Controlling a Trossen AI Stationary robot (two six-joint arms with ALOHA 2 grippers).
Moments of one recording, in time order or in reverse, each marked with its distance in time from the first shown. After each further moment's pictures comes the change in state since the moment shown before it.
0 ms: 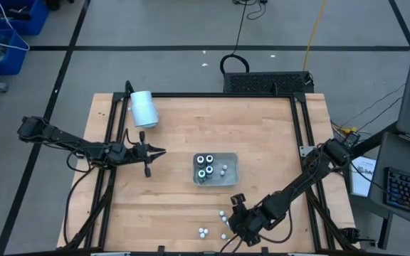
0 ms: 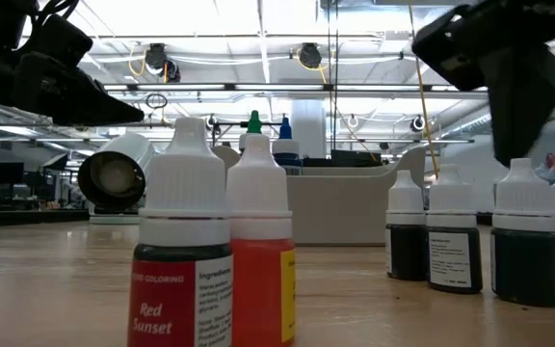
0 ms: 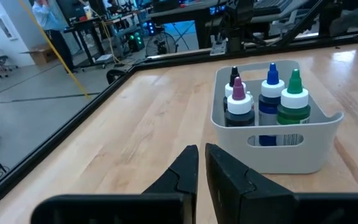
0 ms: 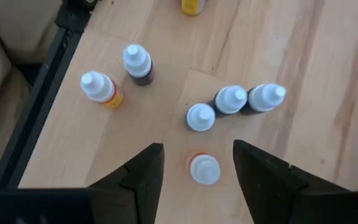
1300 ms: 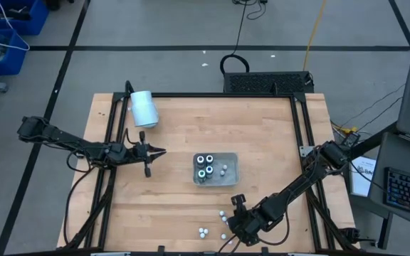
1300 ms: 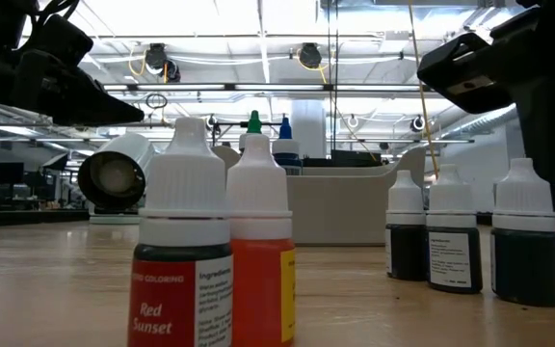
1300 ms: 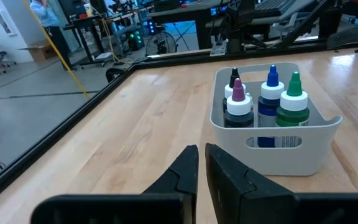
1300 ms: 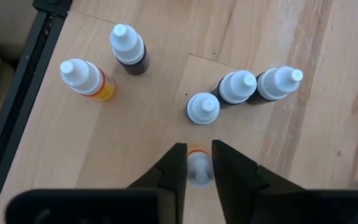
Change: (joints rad) left arm 0.000 0.000 0.000 0.000 0.000 -0.023; right arm 0.000 0.042 0.000 -0.002 -0.003 0.040
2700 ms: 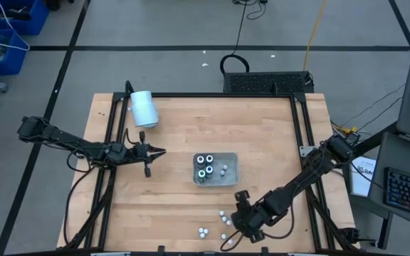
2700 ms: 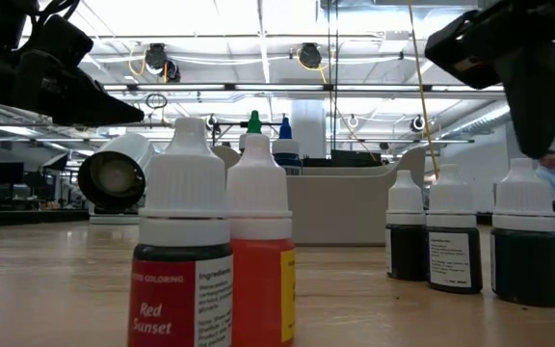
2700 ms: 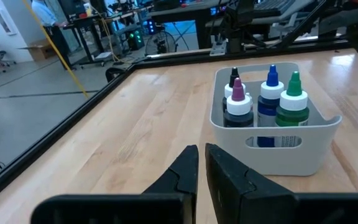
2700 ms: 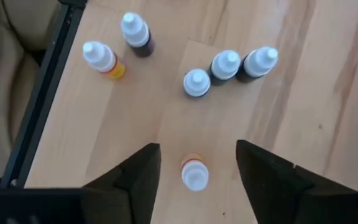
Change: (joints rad) left arm 0.000 0.000 0.000 -0.003 0.001 -0.003; right arm -0.017 -0.093 -0.008 -0.098 -0.072 -0.007
